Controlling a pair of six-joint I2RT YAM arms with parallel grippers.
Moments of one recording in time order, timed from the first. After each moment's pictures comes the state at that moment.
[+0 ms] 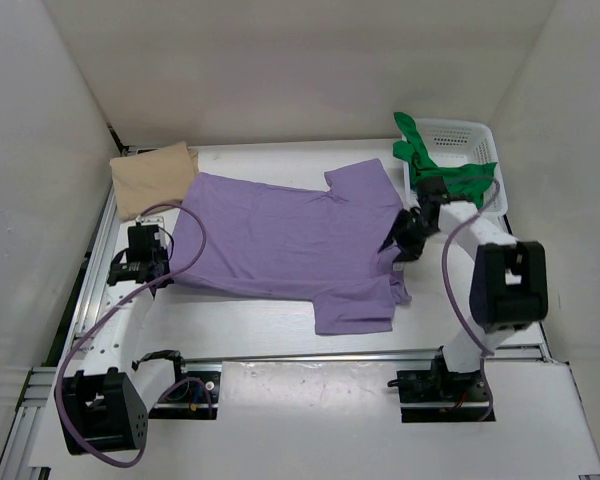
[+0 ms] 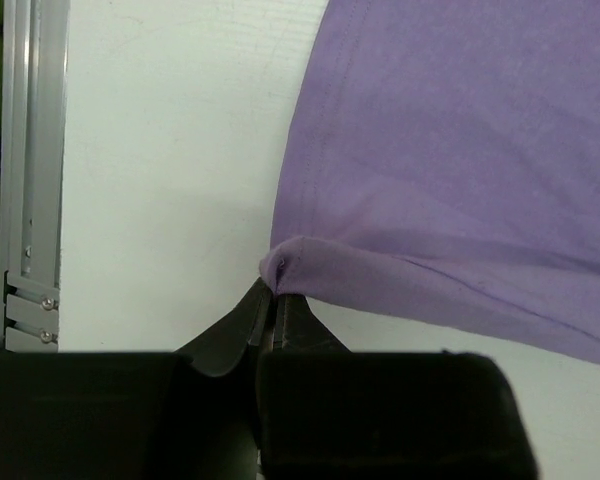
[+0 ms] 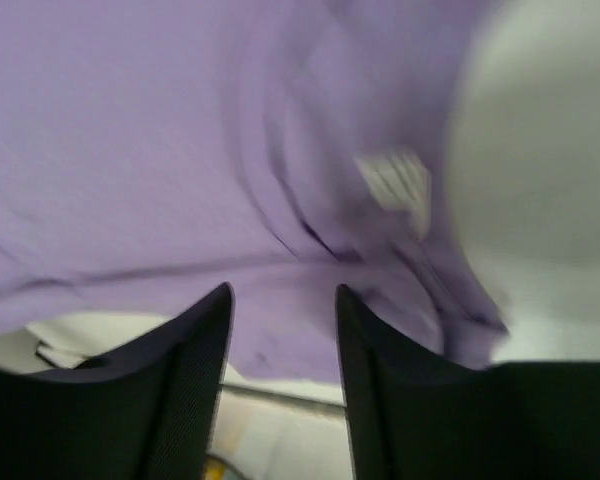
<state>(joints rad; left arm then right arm) 0.08 0.99 0.68 -0.61 -0.25 0.00 0.11 1.59 1.01 -0.73 -0.33 0.63</state>
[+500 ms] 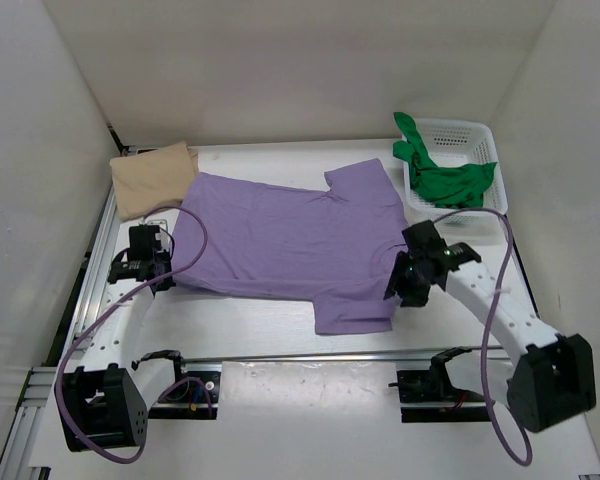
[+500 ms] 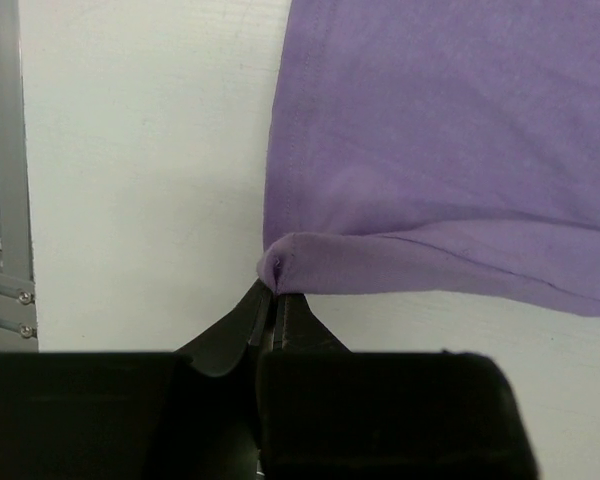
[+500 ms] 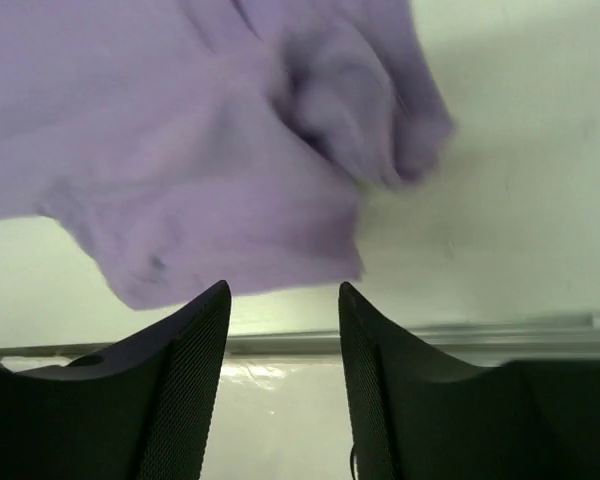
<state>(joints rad) 0.08 1.02 0.68 -0.64 -0.21 0.00 0.39 1.19 0.85 -0.90 -0.05 0.67</state>
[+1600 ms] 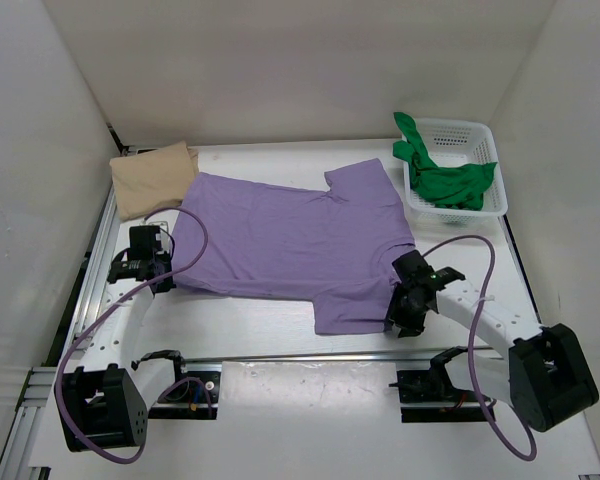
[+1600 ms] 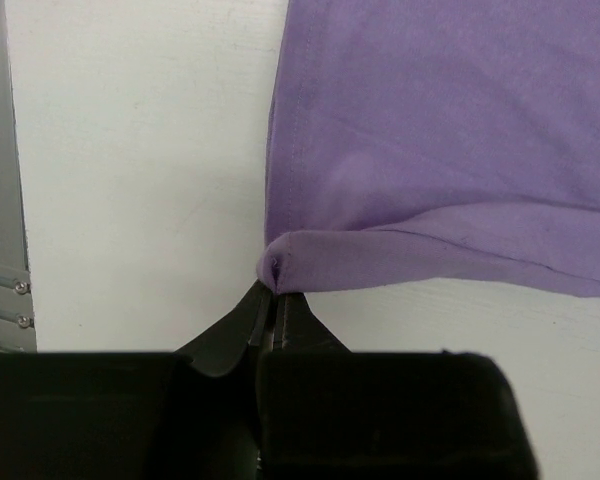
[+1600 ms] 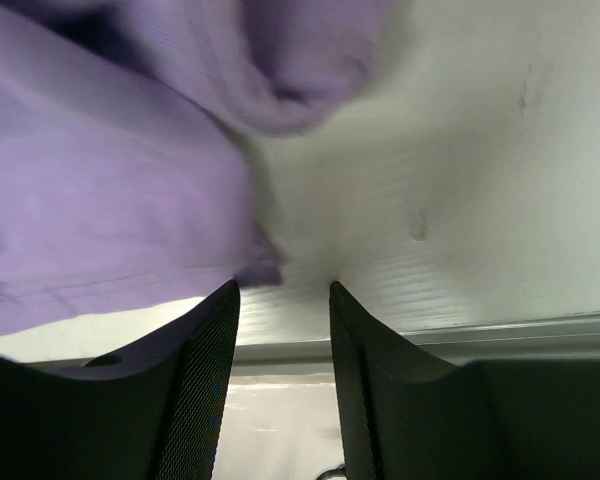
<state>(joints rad) 0.08 1.02 0.69 -0.68 -0.19 0.00 0.47 1.13 0.54 -0.79 -0.05 0.78</state>
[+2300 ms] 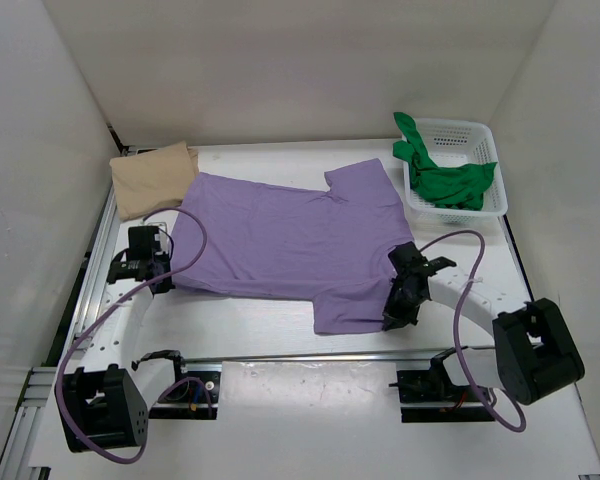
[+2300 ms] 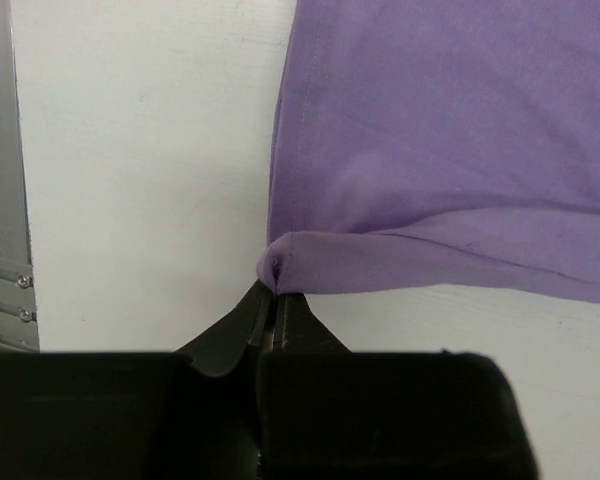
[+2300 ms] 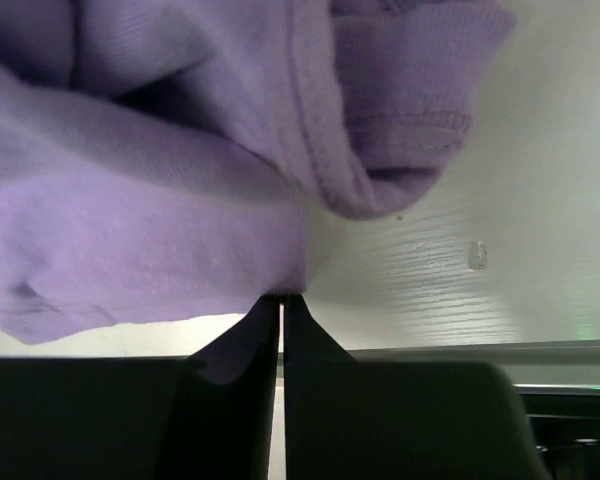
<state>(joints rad) 0.09 1.02 0.69 -0.69 -0.20 0.00 0.45 1.28 0.59 -0.74 -0.11 0.79</state>
